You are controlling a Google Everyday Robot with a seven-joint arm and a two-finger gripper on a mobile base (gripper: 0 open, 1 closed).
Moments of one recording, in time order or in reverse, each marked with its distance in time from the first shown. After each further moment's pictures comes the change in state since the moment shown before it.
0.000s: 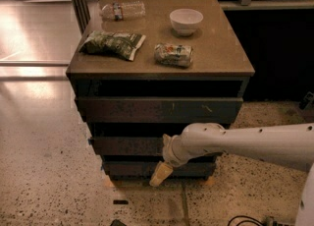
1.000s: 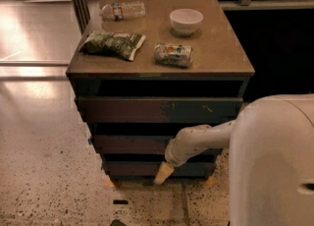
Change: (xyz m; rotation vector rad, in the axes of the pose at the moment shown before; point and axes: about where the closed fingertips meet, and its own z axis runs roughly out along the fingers) arm 0.061 -0.036 0.065 0.022 0.151 0.104
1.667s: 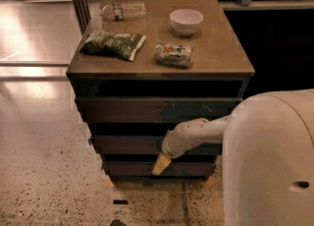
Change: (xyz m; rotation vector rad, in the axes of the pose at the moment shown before) arm -0.028 -0.029 -0.006 0.073 -0.033 -0.060
